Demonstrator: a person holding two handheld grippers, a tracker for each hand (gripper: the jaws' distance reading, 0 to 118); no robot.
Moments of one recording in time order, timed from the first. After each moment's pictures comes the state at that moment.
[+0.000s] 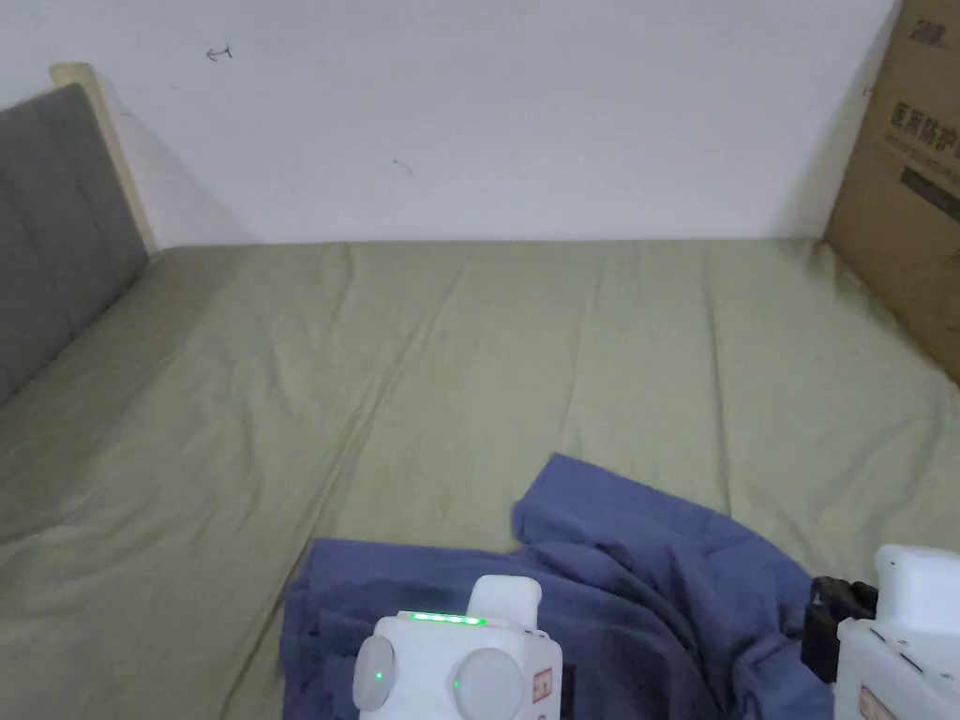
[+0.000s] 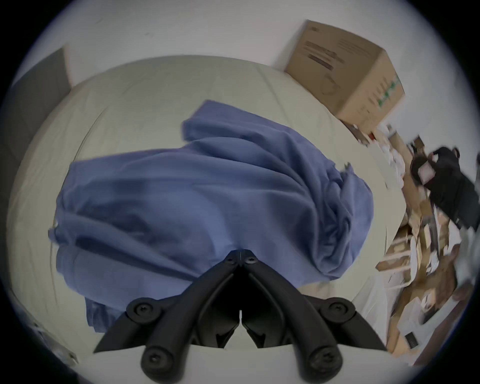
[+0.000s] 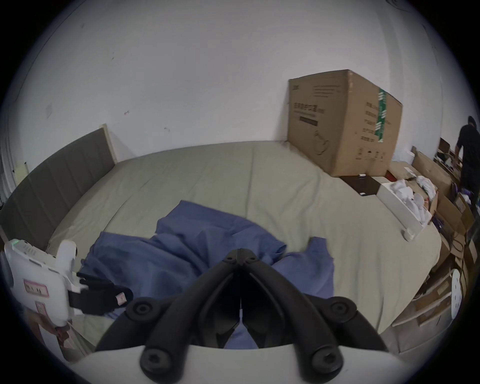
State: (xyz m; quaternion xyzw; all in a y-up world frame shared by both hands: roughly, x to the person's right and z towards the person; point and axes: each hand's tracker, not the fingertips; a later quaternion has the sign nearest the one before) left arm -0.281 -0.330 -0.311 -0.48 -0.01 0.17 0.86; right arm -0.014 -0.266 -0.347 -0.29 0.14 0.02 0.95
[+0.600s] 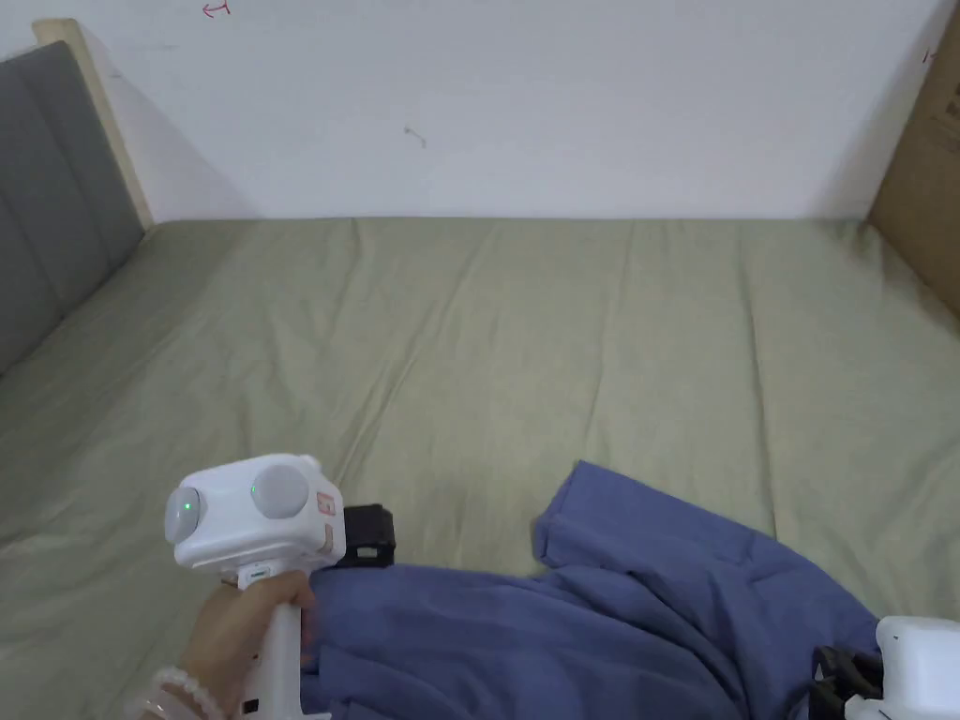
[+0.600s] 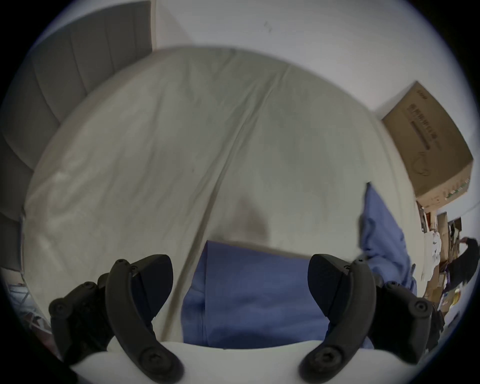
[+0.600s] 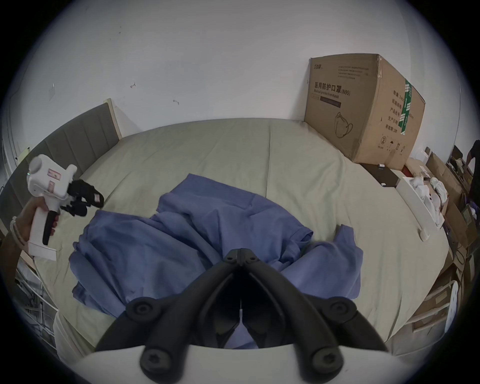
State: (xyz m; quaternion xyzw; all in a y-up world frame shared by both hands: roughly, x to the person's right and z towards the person) left arm -0.505 -0.370 -0.421 -0.53 0.18 0.24 0.80; right arm -0.040 -0.302 -0.378 -0.35 0.16 0.05 0.92
